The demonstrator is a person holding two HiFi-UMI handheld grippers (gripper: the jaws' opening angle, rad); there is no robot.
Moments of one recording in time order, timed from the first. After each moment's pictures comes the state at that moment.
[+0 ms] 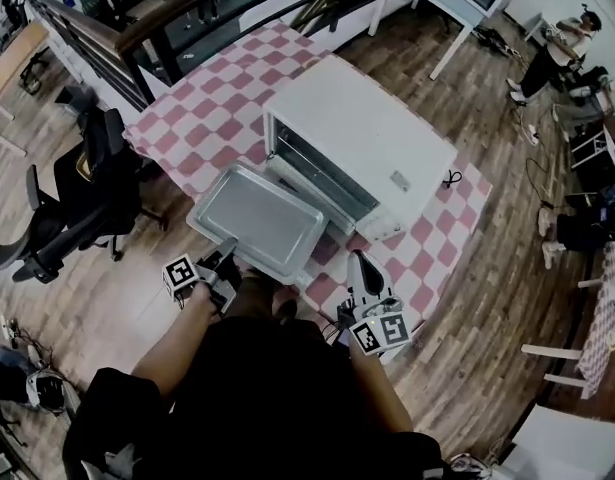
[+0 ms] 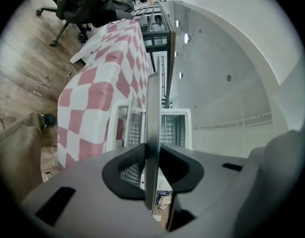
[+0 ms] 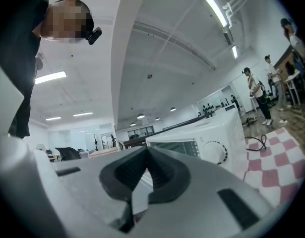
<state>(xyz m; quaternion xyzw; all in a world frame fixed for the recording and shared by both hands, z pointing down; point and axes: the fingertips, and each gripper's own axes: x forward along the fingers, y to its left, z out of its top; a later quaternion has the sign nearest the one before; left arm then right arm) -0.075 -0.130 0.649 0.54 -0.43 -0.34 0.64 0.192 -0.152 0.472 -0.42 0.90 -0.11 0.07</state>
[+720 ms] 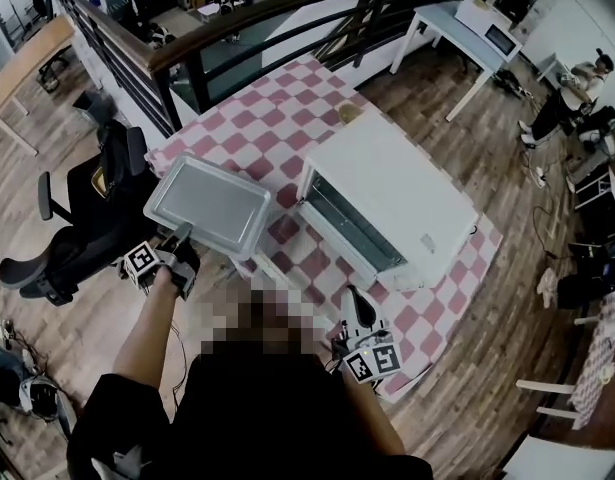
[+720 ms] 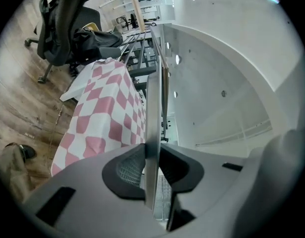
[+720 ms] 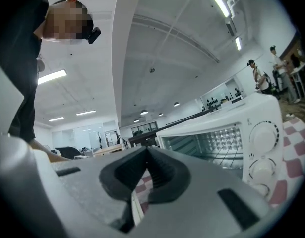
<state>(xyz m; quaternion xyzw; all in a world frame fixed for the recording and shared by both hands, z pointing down) -0.314 -0.198 0.615 0.51 -0.51 -0.40 0.56 0.098 -0.178 0.477 -0.39 0.91 -0.13 0.05</state>
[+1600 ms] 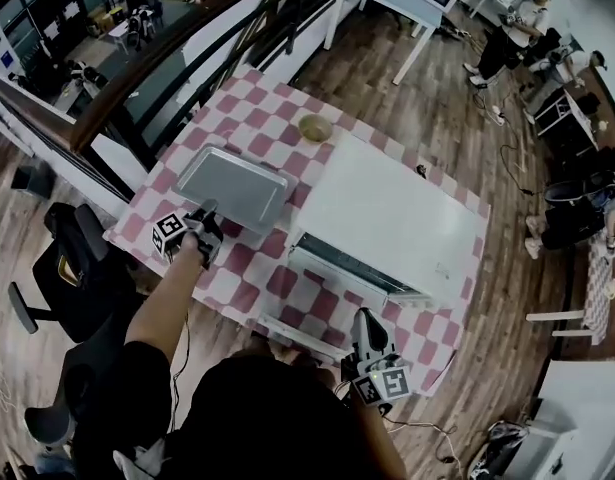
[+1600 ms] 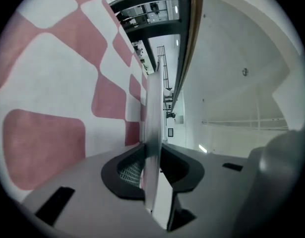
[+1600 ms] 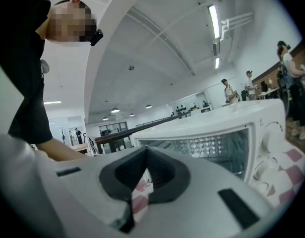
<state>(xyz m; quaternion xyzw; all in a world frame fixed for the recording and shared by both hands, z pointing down) -0.292 -0.516 0.692 0.56 -0.43 -0.27 0.66 0.061 -0.252 0.477 -0.56 0.82 -0.13 0.03</state>
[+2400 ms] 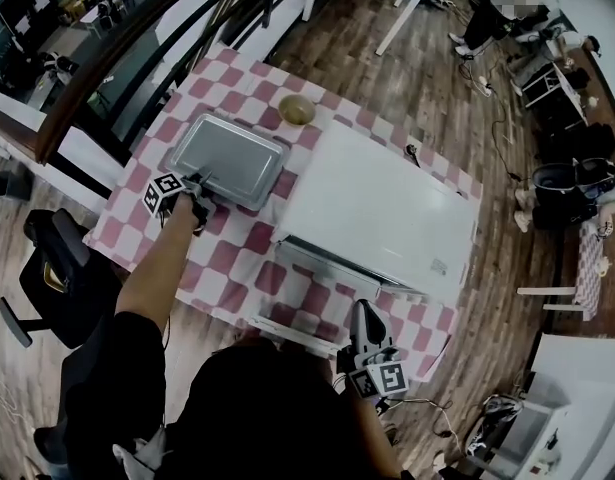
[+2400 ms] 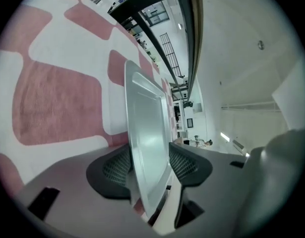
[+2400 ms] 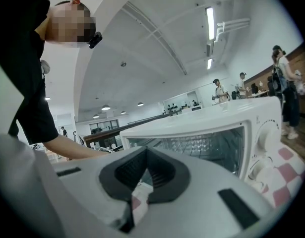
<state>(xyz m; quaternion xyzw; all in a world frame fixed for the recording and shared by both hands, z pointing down) -0.260 -0.599 0.725 0.54 -0.47 -0.14 0.68 0.071 -0.277 0.478 -0.60 0.78 -0.15 0.03</state>
